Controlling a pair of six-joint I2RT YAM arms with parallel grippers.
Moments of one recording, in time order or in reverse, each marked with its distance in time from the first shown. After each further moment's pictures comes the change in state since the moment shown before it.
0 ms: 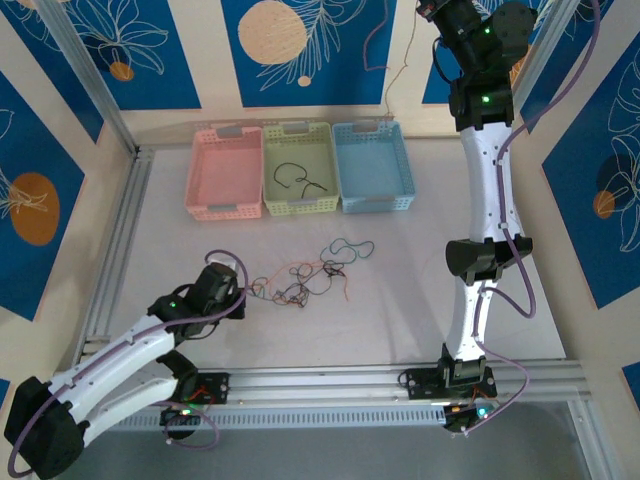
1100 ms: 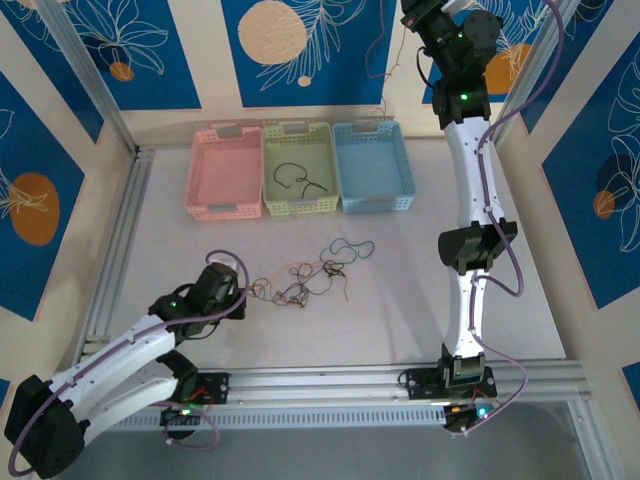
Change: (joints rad) left arm 0.000 0.006 0.000 0.001 0.007 0.000; right arm -0.005 0.135 -0.005 0.027 0.065 -0.044
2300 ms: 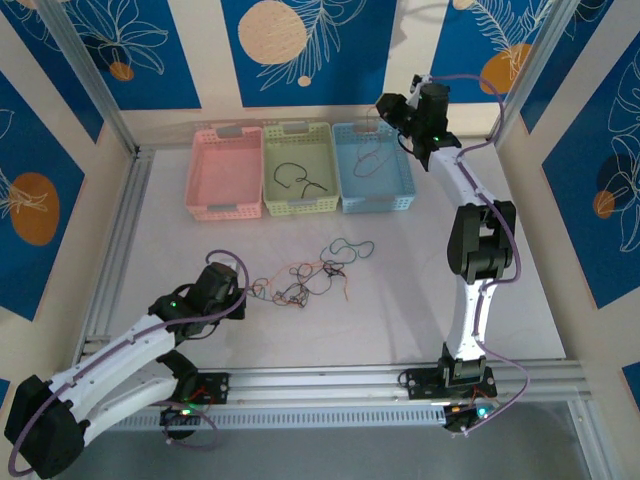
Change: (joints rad) left arm 0.000 -0.001 0.000 0.000 0.000 0.004; right arm -0.016 -0.122 -0.858 0.008 -0.035 -0.068
